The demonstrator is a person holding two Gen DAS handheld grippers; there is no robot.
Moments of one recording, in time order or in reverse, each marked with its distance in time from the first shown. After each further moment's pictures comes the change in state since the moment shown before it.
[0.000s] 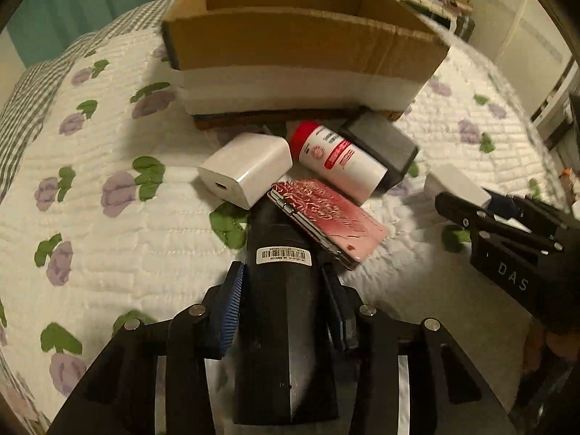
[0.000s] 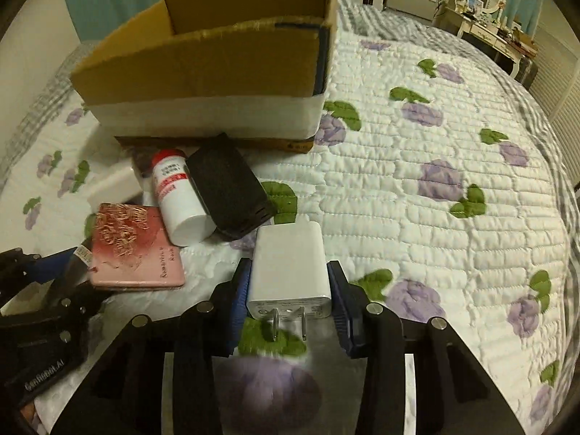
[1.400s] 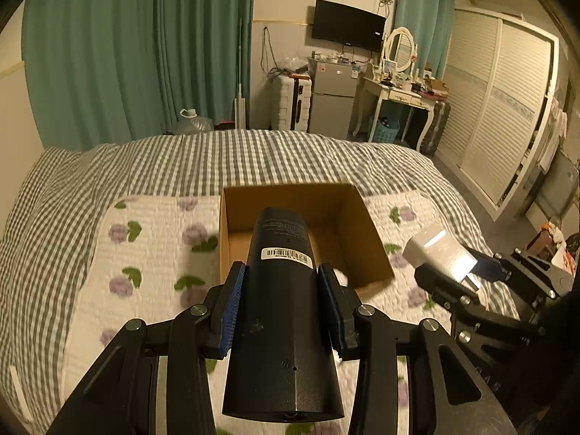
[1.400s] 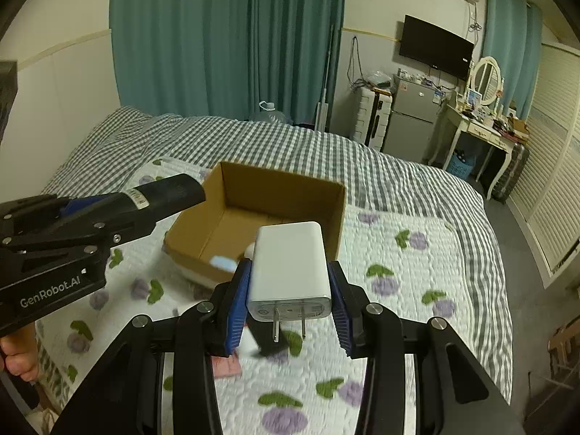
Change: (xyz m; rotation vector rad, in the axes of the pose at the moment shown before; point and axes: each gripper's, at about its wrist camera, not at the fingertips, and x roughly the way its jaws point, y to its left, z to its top) left arm -0.138 0.023 0.132 0.000 -0.402 -0.039; right arm -0.147 0.043 0.109 -0.134 -0.336 -0.015
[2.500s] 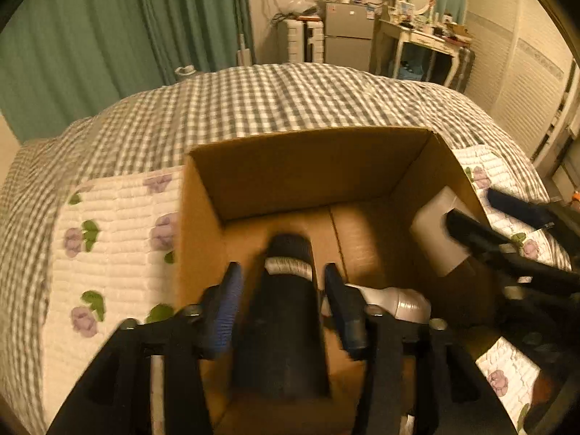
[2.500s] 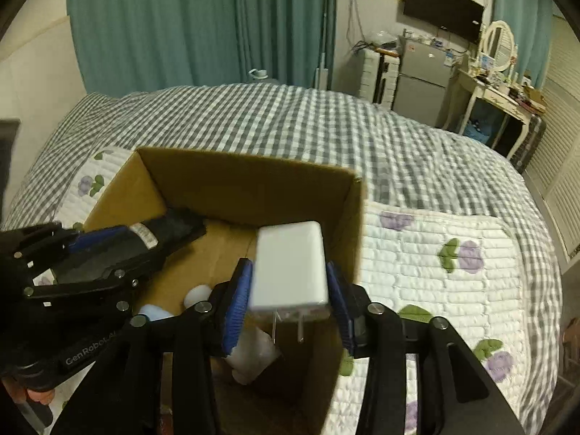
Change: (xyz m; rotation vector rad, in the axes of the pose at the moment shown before) left arm 0.162 0.009 0.012 0.063 0.210 0.099; right arm 0.159 -0.044 0.027 0.067 0.099 0.010
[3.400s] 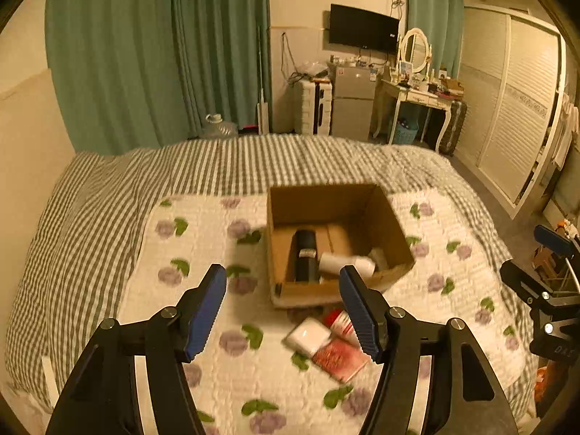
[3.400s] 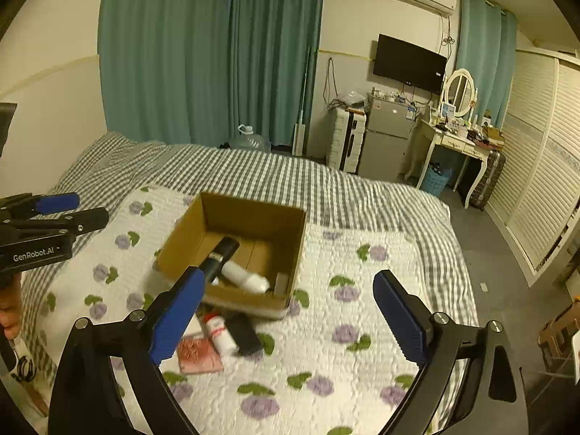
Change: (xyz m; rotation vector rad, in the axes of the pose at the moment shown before) left arm -0.212 0.038 -0.085 -0.067 -0.213 -0.001; right arm -0.236 0.025 -0.071 -0.026 -0.177 -0.085
